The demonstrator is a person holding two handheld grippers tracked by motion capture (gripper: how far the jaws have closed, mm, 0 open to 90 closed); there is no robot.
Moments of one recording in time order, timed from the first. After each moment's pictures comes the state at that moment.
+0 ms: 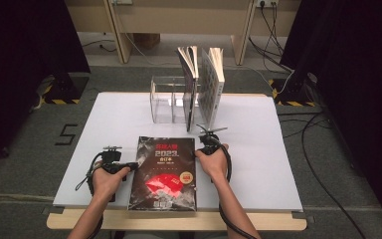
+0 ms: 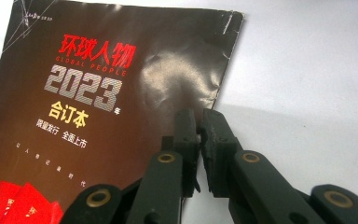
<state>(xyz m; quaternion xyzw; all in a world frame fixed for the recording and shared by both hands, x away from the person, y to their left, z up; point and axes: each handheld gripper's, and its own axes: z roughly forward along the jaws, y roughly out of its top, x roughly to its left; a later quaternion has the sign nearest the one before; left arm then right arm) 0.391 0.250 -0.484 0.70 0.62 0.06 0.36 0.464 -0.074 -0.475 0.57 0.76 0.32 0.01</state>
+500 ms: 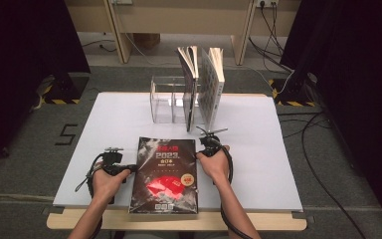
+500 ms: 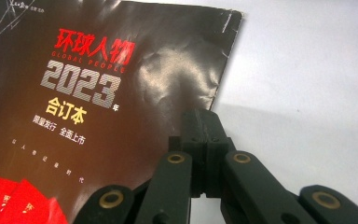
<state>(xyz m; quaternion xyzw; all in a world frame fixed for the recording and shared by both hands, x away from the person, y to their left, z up) 0.383 0.246 -0.481 0.71 0.61 0.06 0.35 0.456 -0.077 -0.472 0.56 0.77 0.31 0.01</state>
